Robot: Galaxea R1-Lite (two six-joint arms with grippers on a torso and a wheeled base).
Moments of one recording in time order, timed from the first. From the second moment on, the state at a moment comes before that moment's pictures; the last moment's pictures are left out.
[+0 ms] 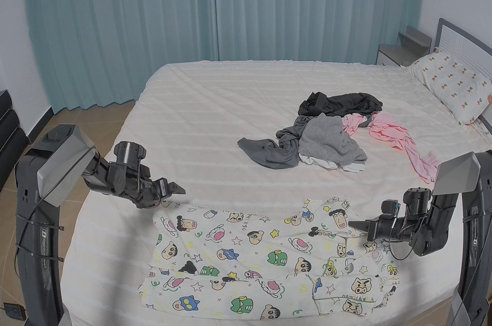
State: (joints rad) left arm -0.06 2.47 -1.43 -0.12 -0.33 -0.42; right arm -0.03 2.53 -0.59 -1.36 0.73 0.07
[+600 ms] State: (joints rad) left arm -0.08 2.55 -1.78 0.41 -0.24 -0.47; right arm -0.03 2.53 -0.59 -1.38 0.73 0.07
